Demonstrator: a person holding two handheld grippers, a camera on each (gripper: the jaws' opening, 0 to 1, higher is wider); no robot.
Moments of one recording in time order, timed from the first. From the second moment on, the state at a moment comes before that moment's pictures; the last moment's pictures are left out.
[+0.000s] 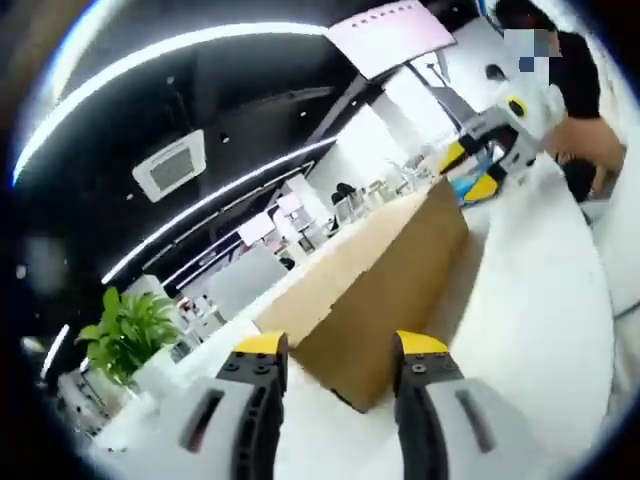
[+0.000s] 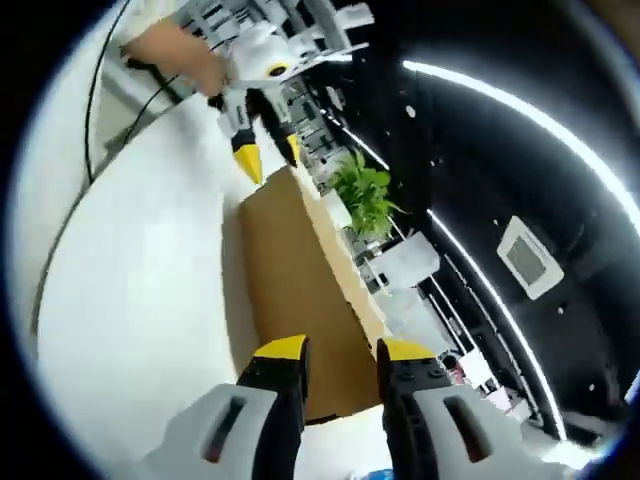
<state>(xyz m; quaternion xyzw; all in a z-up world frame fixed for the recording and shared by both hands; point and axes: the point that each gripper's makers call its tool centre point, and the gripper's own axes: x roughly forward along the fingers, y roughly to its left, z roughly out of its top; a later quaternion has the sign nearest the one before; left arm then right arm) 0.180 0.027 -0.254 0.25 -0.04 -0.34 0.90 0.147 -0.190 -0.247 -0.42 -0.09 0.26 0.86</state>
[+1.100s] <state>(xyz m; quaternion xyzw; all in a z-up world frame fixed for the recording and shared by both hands) 0.193 0.044 -0.240 0.06 0.00 -0.31 0.95 0.170 -0.211 -0.218 -0.07 -0.04 0.20 0.98</state>
